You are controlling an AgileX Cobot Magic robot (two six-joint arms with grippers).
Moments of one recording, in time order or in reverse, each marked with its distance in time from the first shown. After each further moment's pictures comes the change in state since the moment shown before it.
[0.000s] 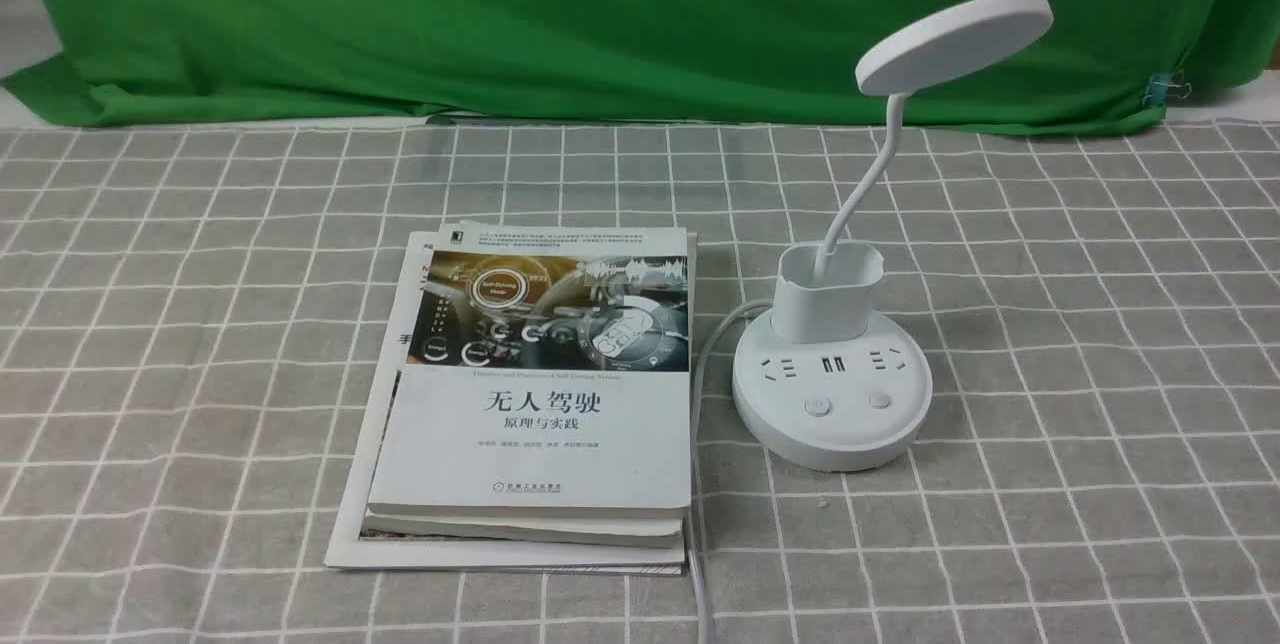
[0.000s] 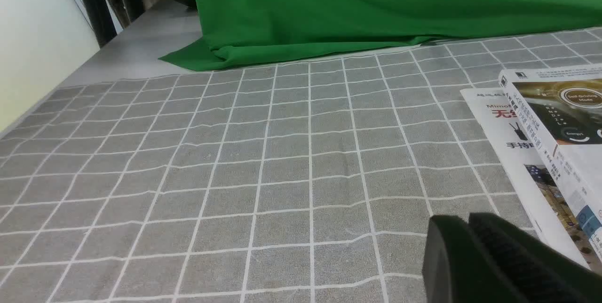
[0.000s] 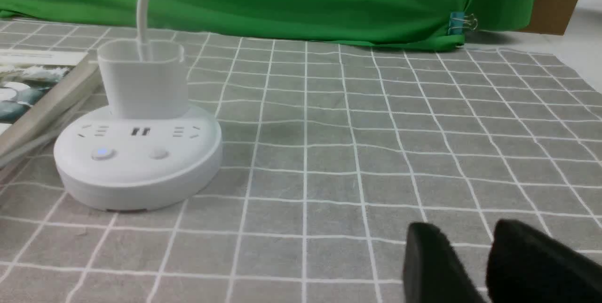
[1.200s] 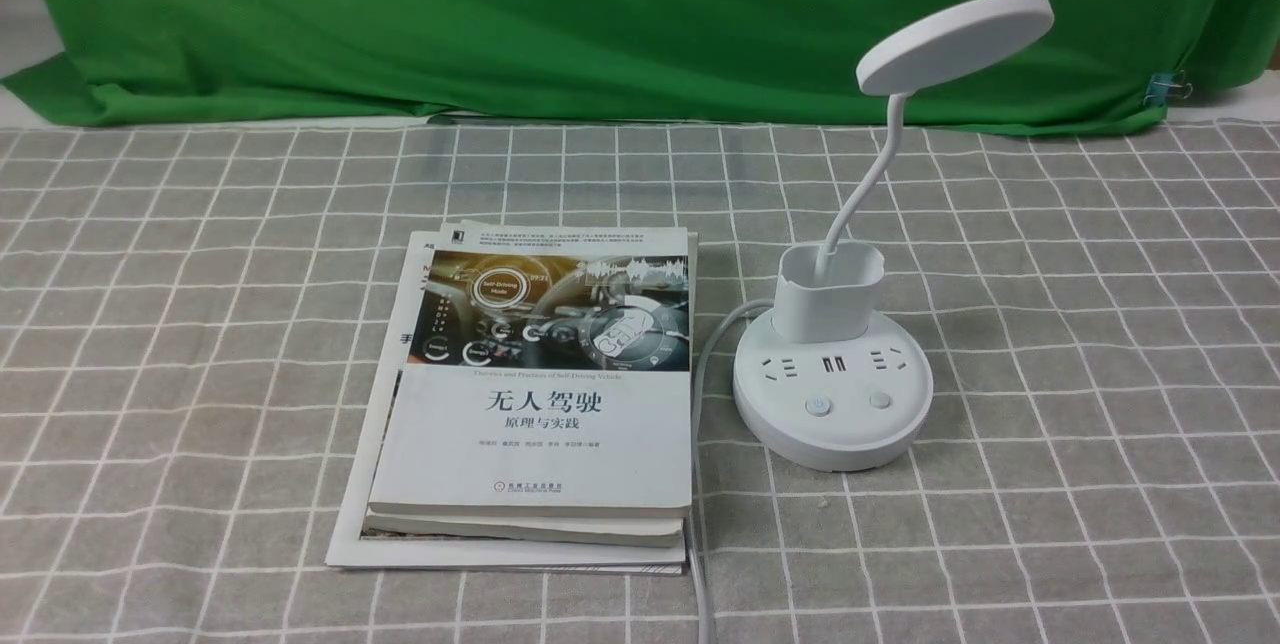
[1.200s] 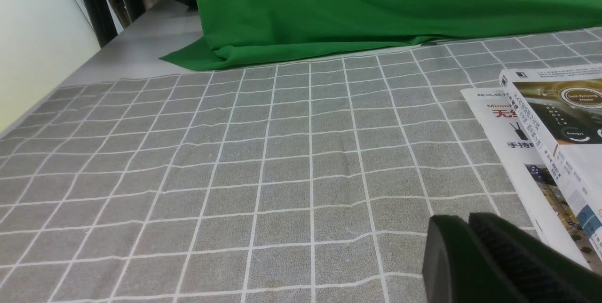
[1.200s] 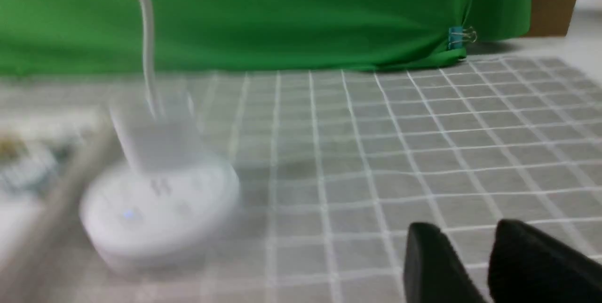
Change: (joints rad) right arm 0.000 0.000 0.000 0.091 -0.100 0.204; left arm 0.000 0.000 0.000 0.000 0.000 0.000
